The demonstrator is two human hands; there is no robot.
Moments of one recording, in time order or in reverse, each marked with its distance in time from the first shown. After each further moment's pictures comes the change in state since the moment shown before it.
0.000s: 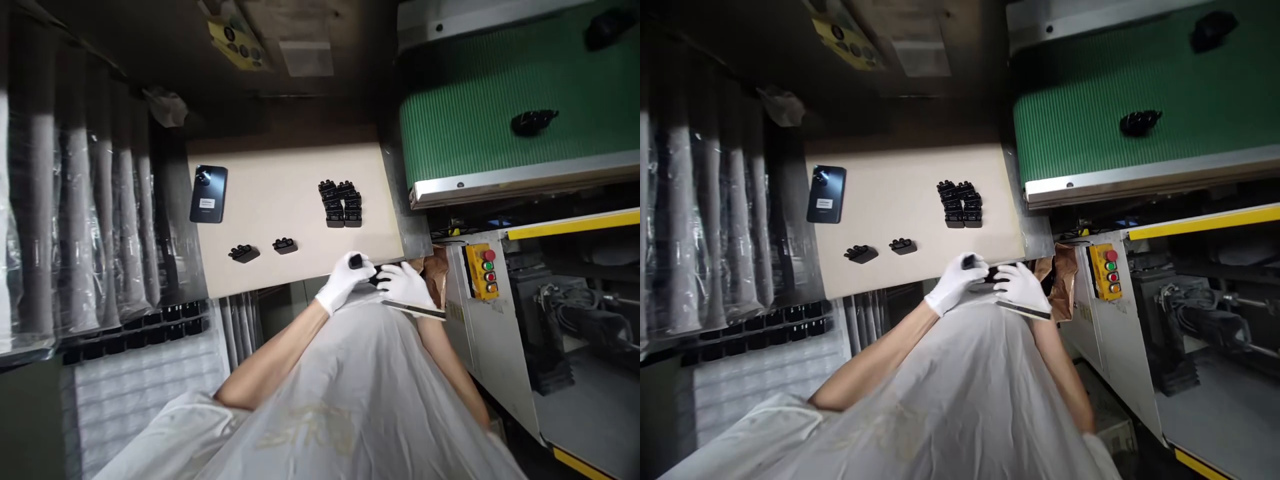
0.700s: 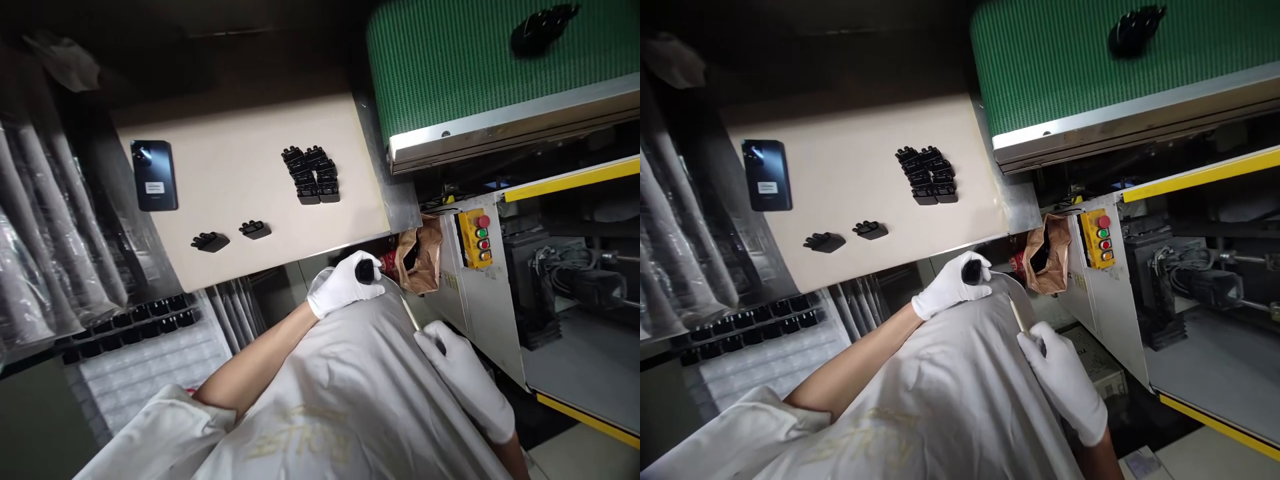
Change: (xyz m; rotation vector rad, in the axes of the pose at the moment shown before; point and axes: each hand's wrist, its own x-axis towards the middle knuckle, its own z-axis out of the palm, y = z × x) left_hand -0.013 -0.029 0.026 0.268 -0.324 0.027; right_hand -0.163 -0.032 -0.020 -0.595 0.136 0.448
